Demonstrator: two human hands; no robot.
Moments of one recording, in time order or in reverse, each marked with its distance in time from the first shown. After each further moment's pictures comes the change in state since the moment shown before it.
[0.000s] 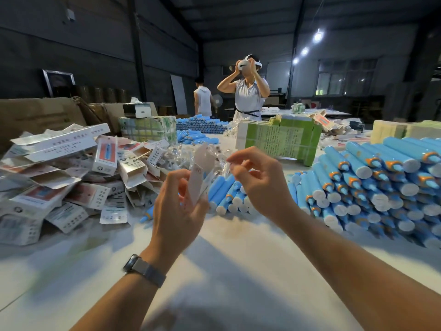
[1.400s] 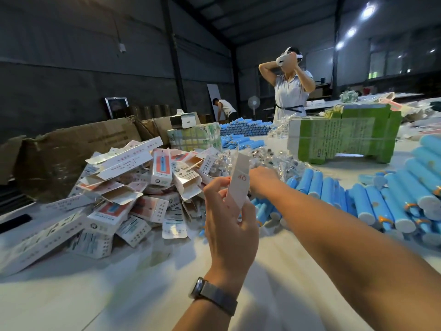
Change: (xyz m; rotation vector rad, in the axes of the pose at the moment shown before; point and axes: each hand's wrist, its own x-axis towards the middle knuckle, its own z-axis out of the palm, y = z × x) left_hand 0.005 -0.012 -0.004 -0.041 0.211 -0.074; right_hand 0.104 0.145 0.144 -1.119 -0.697 0.219
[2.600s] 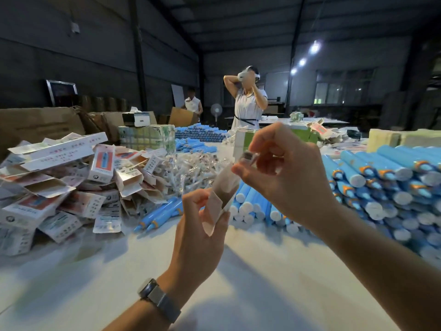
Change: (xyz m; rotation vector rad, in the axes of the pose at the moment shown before) left_hand -0.041 0.042 0.024 -0.094 -0.256 0.123; right_hand -0.263 0.059 -0.144 0.759 0.868 -0.349
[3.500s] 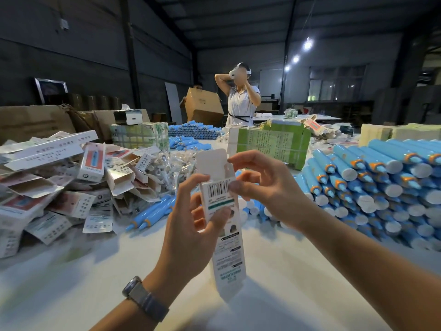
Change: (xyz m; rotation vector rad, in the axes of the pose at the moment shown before) left_hand 0.009 0.015 -0.006 -0.395 -0.152 -0.228; right_hand -0.021 0.044 0.012 0.585 -0.305 0.377
